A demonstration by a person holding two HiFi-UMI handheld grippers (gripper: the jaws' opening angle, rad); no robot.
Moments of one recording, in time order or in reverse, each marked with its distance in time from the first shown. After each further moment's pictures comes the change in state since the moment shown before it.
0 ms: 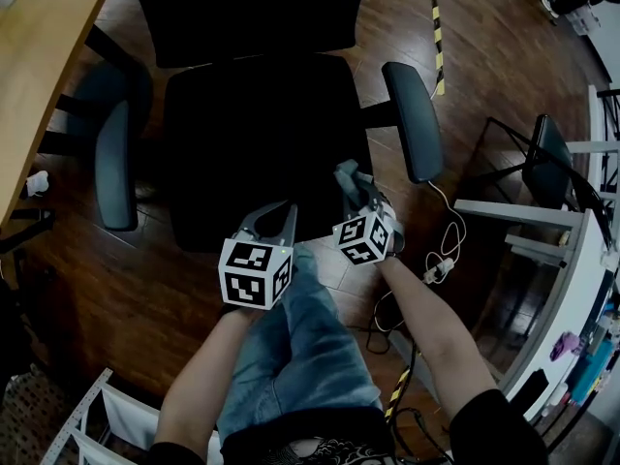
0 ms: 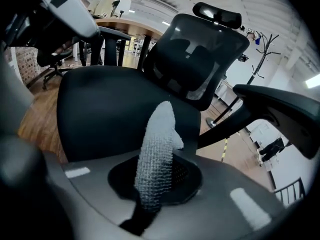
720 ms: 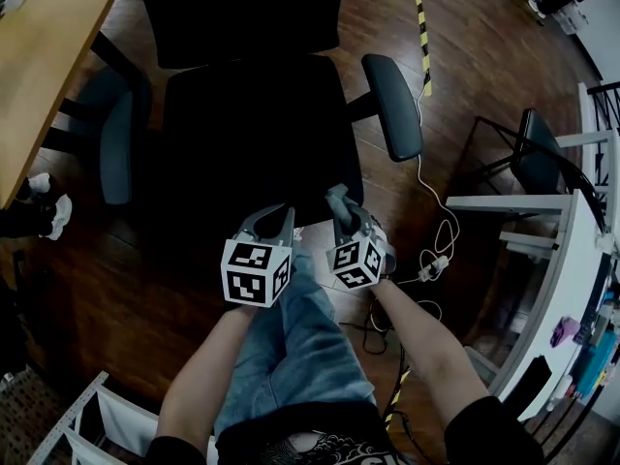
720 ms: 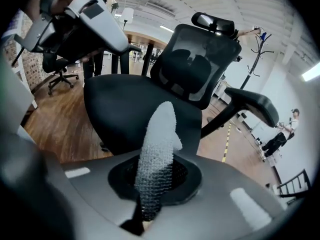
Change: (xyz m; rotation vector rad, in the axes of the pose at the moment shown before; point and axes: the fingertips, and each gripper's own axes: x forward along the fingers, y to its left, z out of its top) left arm -0.022 -0.041 -0.024 0.032 -0.021 0.004; right arm -0.071 0.046 -0.033 0.040 -0.038 0.027
